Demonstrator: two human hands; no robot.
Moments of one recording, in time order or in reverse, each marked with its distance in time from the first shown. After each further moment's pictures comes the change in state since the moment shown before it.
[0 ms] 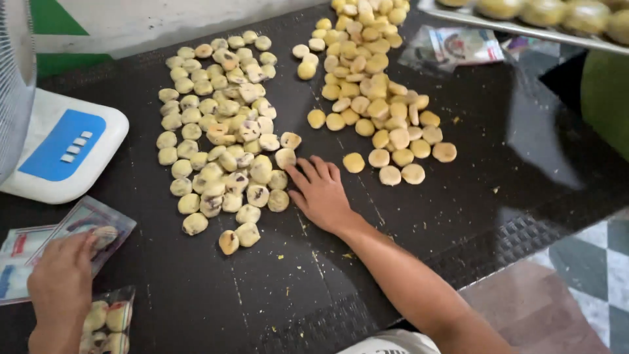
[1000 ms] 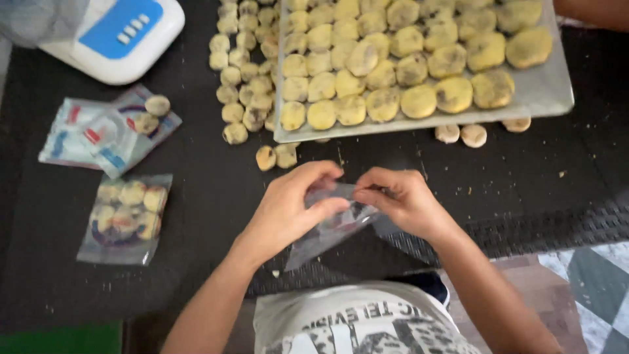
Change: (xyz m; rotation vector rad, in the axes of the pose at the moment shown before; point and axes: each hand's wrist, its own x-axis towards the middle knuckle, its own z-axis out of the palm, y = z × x) left_hand -0.002 0.289 -0.204 -1.281 -0.413 0.127; right_hand -0.069 -0.031 -0.123 0.982 -0.282 0.154
